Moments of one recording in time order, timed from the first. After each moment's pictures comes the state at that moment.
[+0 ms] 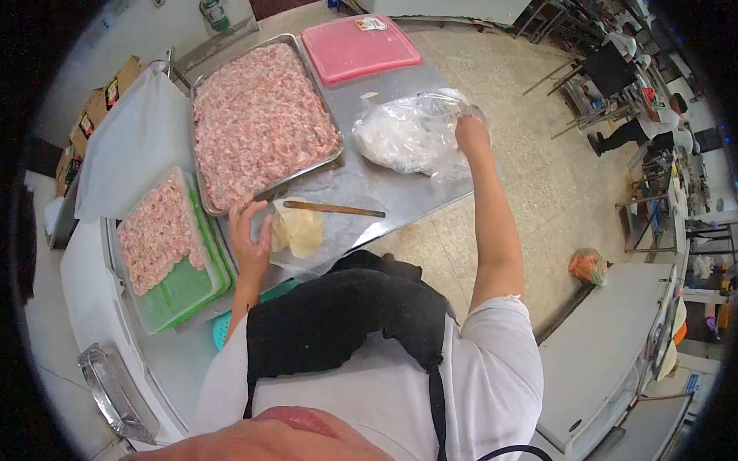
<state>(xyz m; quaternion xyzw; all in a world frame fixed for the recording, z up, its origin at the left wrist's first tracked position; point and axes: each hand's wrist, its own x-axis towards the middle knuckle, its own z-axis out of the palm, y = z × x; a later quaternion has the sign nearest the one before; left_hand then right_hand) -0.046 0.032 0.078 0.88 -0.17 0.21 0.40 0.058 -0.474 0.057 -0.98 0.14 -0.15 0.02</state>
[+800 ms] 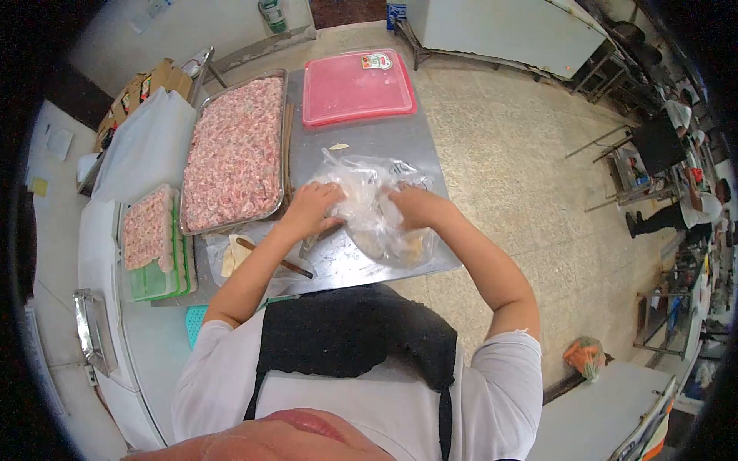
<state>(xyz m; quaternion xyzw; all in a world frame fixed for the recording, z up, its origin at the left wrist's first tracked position) 0.081 -0.230 0.067 0.93 -0.34 0.02 0.14 0.097 -0.511 0.095 -0.92 -0.28 0.27 0.08</state>
